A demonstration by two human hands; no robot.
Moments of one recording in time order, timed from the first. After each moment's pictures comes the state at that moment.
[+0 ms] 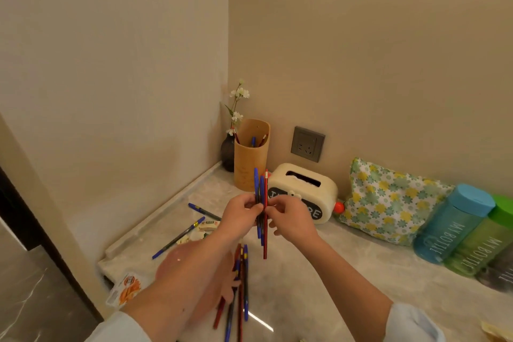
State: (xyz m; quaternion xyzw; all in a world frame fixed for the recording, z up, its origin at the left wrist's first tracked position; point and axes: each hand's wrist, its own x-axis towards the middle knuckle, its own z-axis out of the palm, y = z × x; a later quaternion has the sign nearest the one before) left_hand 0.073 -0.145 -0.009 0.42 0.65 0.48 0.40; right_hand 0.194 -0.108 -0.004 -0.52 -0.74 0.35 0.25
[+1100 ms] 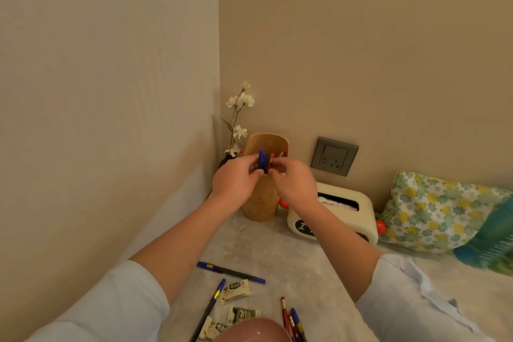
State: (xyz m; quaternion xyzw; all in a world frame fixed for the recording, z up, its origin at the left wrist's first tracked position) left_hand -0.071 0.035 0.018 0.67 0.64 0.33 0.17; right_hand 0.068 0.043 0.021 -0.63 -0.69 0.17 0.32
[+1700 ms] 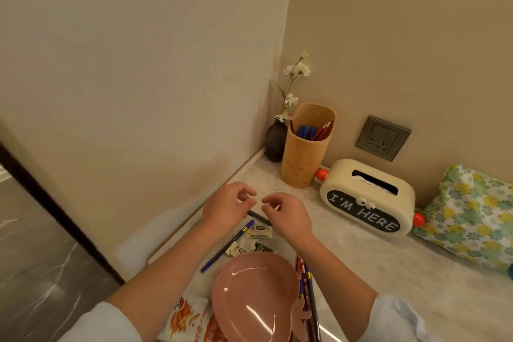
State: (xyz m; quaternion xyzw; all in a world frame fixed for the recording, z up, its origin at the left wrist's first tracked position) left_hand -0.101 -0.121 -0.054 0.52 0.75 0.33 0.24; right_hand 0.045 -0.064 -0.074 -0.53 -0.76 0.30 0.22
